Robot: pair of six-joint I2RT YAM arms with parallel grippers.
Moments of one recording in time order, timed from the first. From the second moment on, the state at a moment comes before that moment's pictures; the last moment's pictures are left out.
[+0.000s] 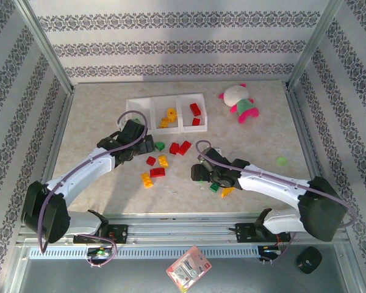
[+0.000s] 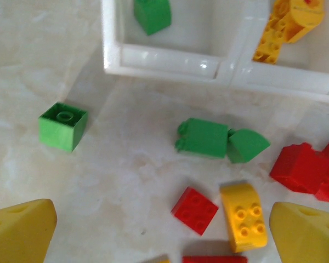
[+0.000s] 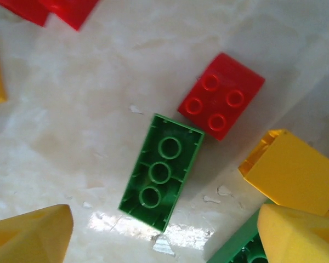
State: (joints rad) left arm -0.47 1.29 0.93 -0.62 -0.30 -0.67; right arm 0.82 1.33 0.72 -0.48 0.15 0.82
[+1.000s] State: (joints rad) left arm -0.47 1.10 0.76 -0.52 -0.15 -0.48; right arm 0.82 1.56 0.92 -0.48 0.14 0.84
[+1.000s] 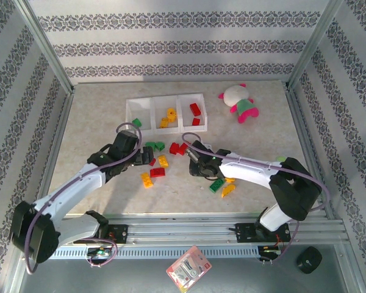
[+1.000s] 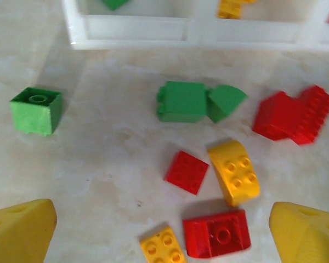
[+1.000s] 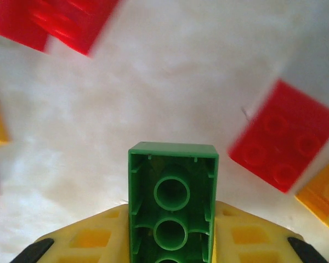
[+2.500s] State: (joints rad) left arm -0.47 0.66 0.69 -0.62 0.00 -0.16; right arm 0.79 2.22 1.88 -0.25 0.06 0.41
